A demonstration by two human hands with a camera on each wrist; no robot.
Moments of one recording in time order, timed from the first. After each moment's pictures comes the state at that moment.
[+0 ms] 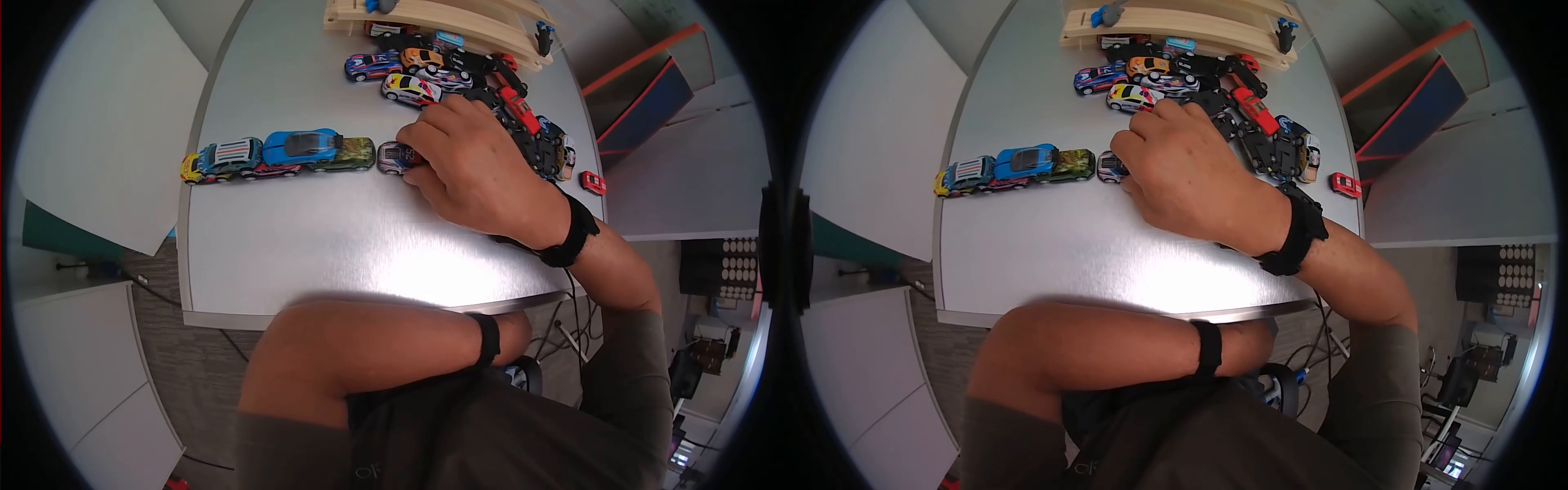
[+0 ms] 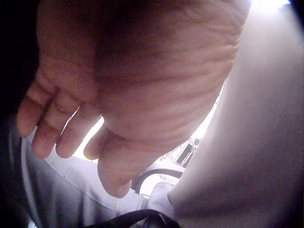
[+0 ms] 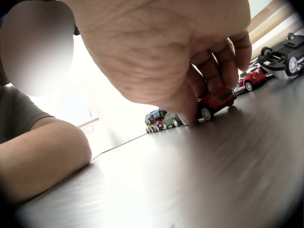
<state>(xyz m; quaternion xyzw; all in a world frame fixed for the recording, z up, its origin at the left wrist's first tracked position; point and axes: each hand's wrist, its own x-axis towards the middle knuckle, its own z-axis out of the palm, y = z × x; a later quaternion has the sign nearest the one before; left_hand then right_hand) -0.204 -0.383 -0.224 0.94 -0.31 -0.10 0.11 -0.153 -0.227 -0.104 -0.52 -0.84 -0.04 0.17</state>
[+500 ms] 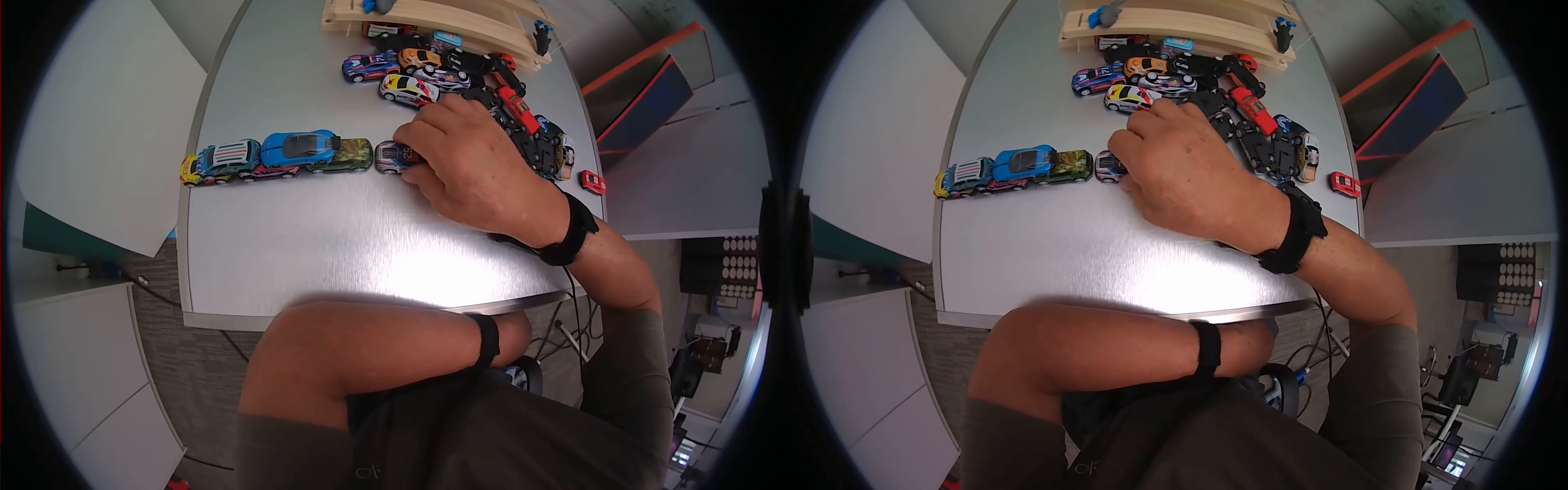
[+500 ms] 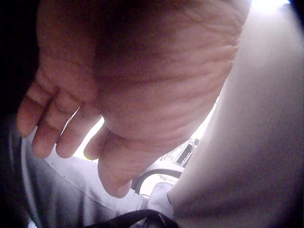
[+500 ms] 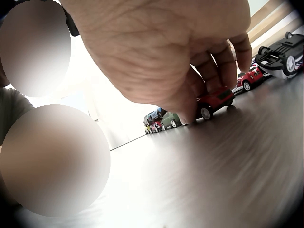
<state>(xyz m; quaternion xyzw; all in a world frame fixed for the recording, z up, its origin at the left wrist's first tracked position) -0.196 -0.386 -0.226 0.92 -0.34 -0.13 0.12 -0.150 -0.226 -0.107 -0.52 -0.84 -0.02 0.16</state>
